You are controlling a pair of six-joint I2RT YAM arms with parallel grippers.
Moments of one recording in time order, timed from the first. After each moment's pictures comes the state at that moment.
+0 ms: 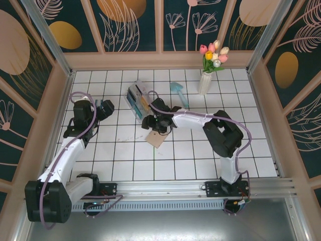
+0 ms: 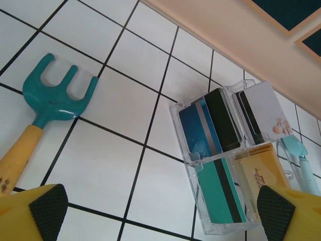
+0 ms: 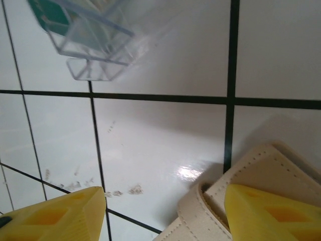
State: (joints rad) left arm -0.06 1.05 0.67 -0.17 0.05 -0.60; right arm 0.83 1.96 1.30 -0.38 -0.20 0.90
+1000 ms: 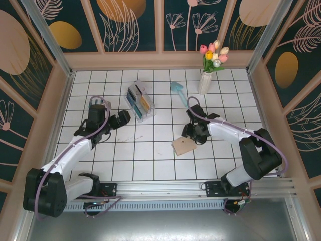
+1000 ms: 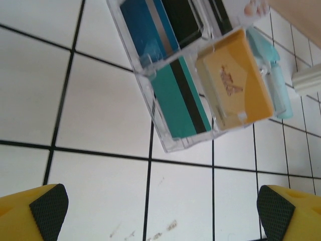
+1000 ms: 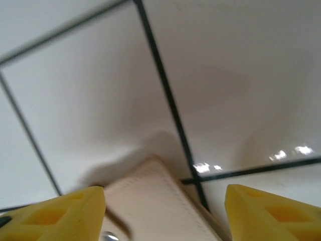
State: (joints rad) left arm -0.25 1.13 0.60 -0.17 0.21 -0.64; right arm 0.55 1.50 0.82 -0.62 -0.05 0.83
